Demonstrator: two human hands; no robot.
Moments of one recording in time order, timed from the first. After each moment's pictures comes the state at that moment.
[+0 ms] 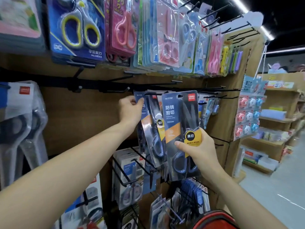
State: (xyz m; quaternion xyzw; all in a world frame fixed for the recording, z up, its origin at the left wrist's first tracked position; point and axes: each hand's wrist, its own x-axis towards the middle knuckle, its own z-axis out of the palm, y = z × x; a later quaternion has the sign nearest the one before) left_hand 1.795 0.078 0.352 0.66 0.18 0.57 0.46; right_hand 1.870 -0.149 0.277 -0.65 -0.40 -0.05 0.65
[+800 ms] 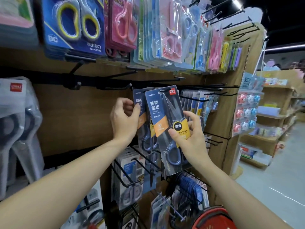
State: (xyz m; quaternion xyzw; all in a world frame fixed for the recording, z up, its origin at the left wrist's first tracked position) left_hand 1.774 0.080 0.311 0.66 0.14 0.65 0.35; right_hand 1.876 -0.110 0.276 -0.63 -0.44 -0.13 0.63
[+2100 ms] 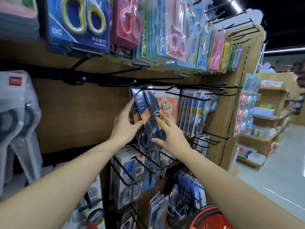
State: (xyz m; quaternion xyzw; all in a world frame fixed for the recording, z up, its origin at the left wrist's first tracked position) left_hand 1.771 0.106 0.291 0.79 0.12 0.49 0.36; right_hand 1.909 -0.047 0.266 -0.77 -0.53 -0.24 0.27
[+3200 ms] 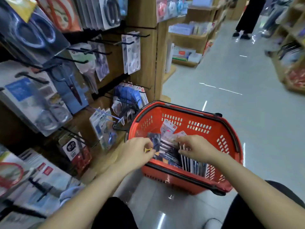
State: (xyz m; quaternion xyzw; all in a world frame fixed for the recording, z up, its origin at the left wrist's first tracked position) left_hand 1.779 -0.158 0.012 0.98 0.01 0.01 0.20; right_hand 1.866 -0.406 0.007 -0.94 -0.30 0.13 0.13
